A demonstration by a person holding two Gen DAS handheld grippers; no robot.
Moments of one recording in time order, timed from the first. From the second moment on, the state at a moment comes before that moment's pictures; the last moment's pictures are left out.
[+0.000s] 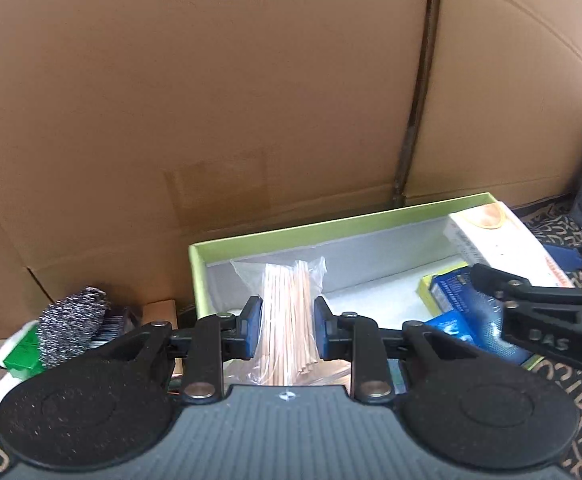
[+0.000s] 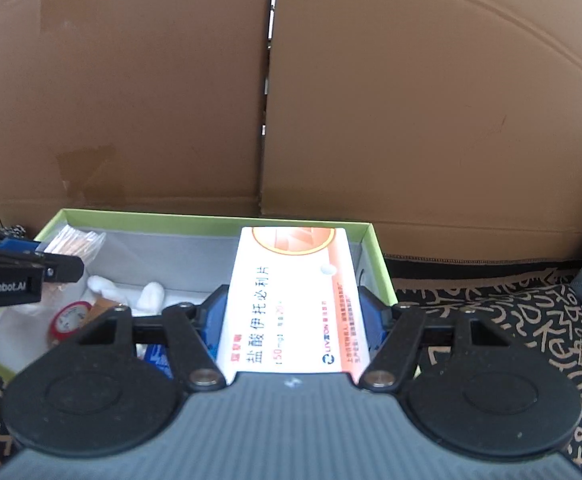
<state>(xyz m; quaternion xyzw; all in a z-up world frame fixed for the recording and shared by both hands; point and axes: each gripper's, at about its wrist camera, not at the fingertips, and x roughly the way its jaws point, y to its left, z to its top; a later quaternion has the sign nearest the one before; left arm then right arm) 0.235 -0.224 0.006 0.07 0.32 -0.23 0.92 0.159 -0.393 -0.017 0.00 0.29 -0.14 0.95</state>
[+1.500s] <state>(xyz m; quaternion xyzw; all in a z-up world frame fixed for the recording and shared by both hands) 0.137 -0.135 0.013 0.02 0.27 -0.22 0.94 0.050 -0.306 -0.014 -0.05 0.24 -0.10 0.96</state>
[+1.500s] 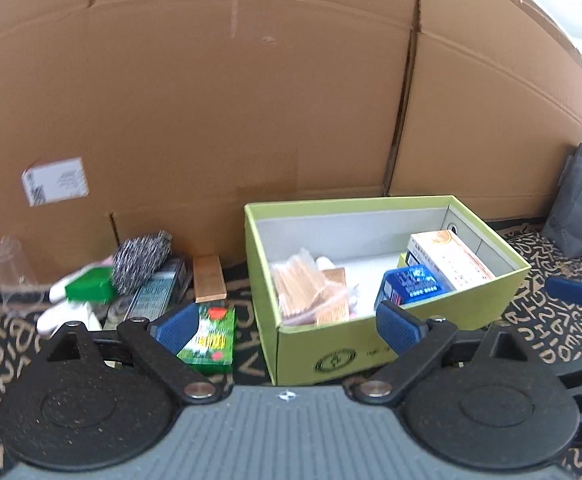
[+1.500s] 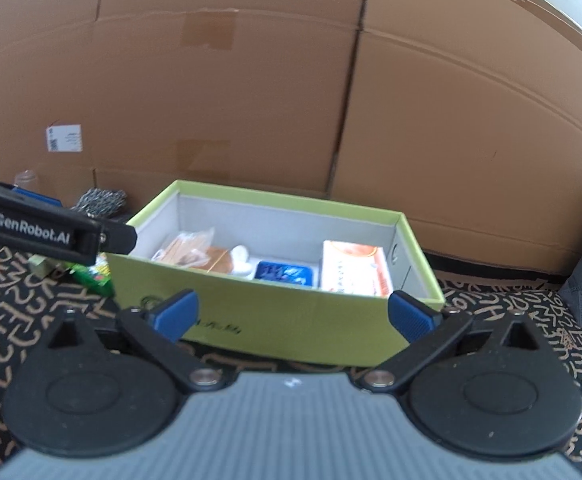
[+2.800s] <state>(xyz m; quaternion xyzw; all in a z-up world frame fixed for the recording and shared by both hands) 0.200 0.013 -0.059 -0.02 0.33 -0.13 0.94 0.087 -0.155 -0.061 -0.05 0.30 0.08 0.95</state>
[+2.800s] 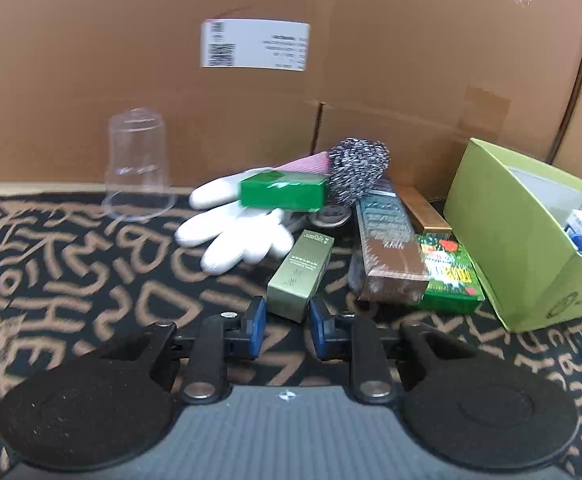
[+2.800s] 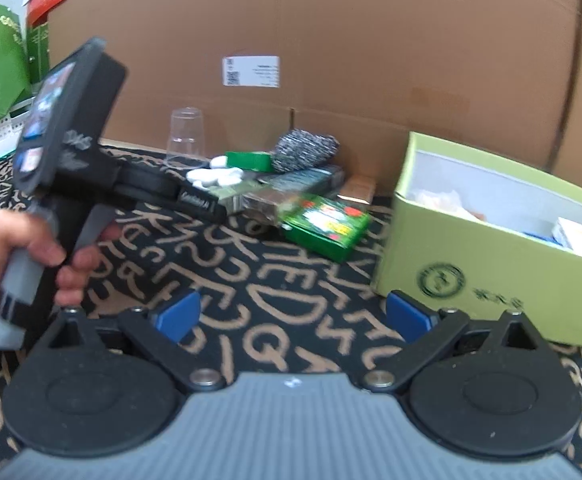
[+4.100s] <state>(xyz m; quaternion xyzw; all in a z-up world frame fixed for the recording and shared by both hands) 0.120 0.022 -0.059 0.07 0.36 -0.21 0.91 0.025 -0.188 -0.076 -0.04 0.37 0.07 0.93</state>
